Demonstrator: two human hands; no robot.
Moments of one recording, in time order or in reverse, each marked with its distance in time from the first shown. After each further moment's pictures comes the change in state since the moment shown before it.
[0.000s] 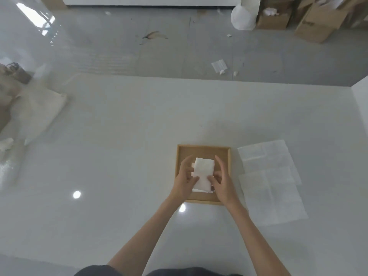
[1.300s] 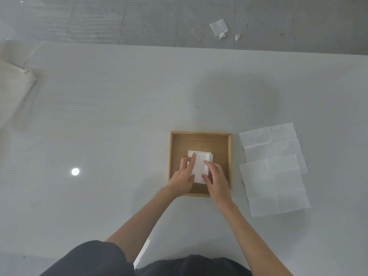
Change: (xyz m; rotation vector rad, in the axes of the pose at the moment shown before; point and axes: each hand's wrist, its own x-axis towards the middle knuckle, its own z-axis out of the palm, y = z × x) left_hand 0.047 -0.069 0.011 0.723 -0.351 0.064; right_hand 0.024 0.067 0.025 -0.404 -0.014 -0.049
